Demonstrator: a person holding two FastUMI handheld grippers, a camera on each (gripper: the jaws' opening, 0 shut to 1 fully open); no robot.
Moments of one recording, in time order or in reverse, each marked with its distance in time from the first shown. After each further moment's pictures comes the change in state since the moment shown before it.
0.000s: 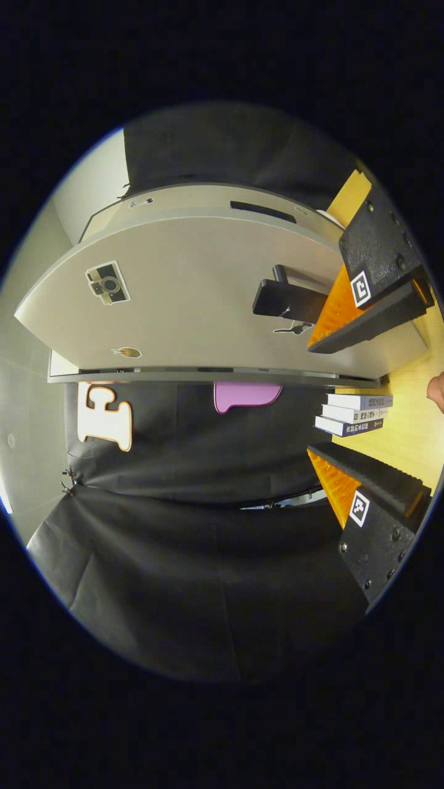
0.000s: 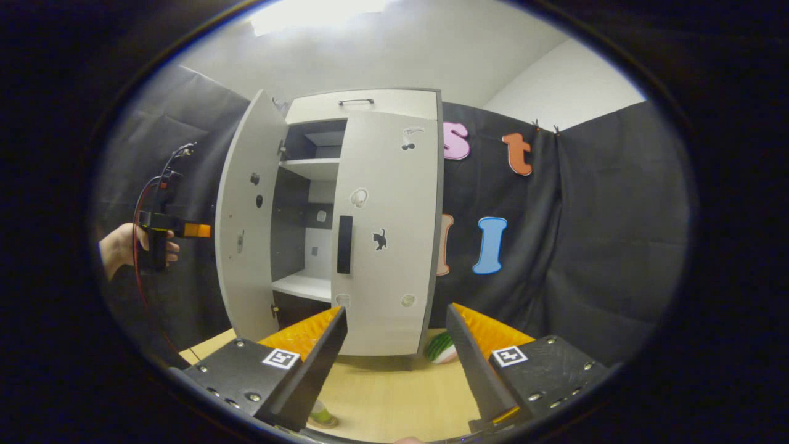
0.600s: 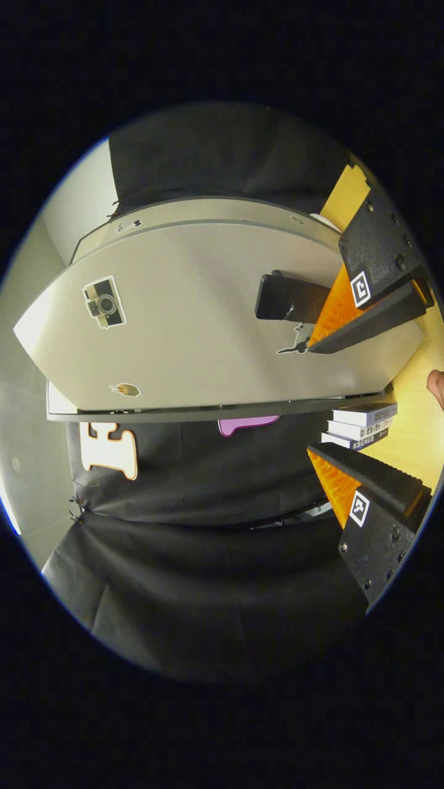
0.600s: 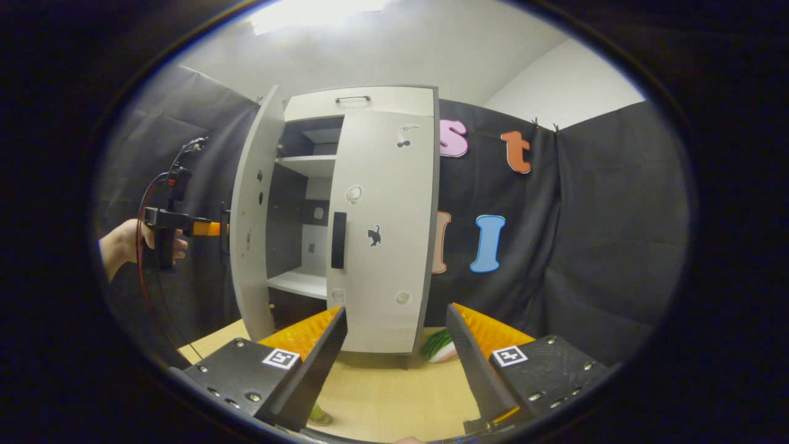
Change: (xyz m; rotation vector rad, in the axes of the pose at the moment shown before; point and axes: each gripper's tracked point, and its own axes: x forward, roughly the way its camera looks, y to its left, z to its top) left arm 0.019 -0.043 0.004 0.087 -0.027 -0.041; right arm 0.000 -0.001 -0.001 -0.015 0.008 -0.019
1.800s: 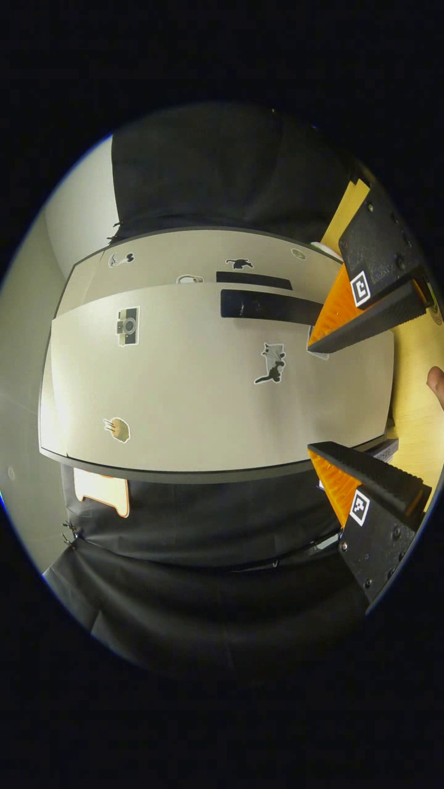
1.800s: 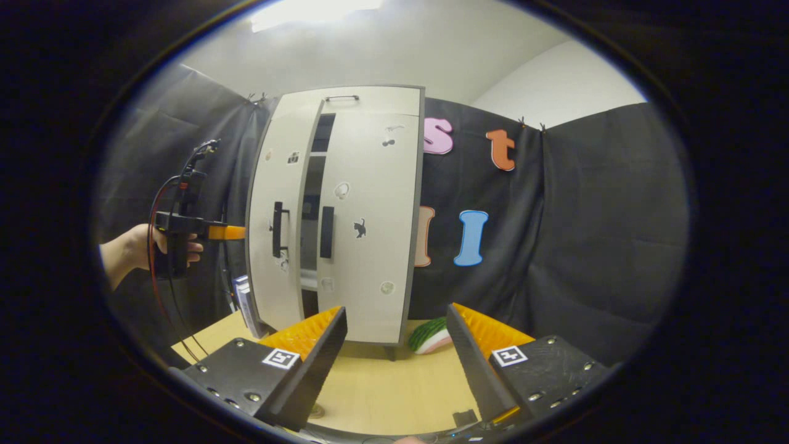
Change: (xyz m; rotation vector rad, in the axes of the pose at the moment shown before) left arm 0.010 -0.065 -0.015 -0.035 0.015 -0.135; right arm -0.003 -0.009 0.005 0.009 0.029 -0.085
